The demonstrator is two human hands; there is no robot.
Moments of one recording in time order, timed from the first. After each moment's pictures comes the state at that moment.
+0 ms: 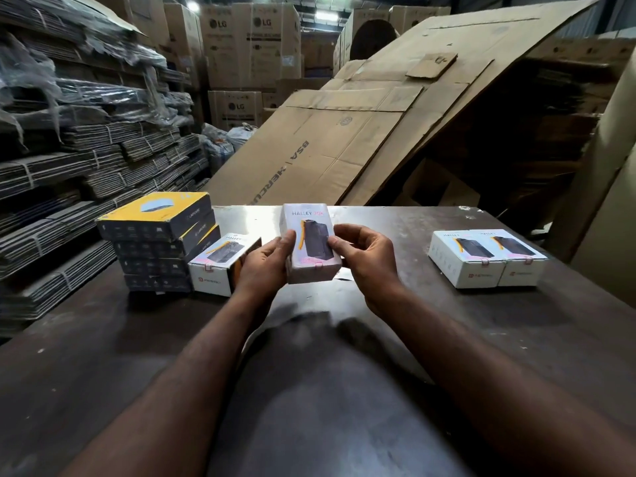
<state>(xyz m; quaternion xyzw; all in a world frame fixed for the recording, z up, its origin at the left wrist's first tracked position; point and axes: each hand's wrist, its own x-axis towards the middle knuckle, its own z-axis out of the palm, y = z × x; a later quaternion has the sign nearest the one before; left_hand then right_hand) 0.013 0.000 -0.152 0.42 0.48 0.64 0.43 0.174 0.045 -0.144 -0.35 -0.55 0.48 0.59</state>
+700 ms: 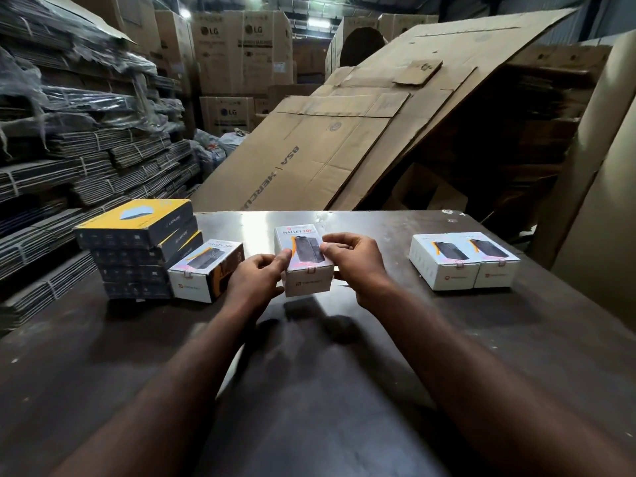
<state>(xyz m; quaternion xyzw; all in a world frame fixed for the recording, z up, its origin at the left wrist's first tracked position) 0.030 0.006 -0.159 0.42 0.57 0.60 0.37 0.193 0.062 -0.140 -0.44 -0.55 0.48 0.52</state>
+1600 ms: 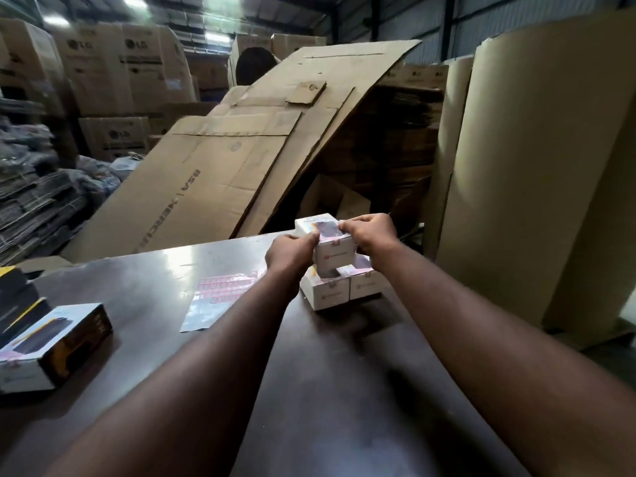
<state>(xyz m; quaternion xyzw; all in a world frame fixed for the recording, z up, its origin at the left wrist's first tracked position) 0.262 0.108 -0.086 0.48 0.53 0.53 0.47 0.415 0.119 -0.063 -0.62 -0.44 0.33 0.56</state>
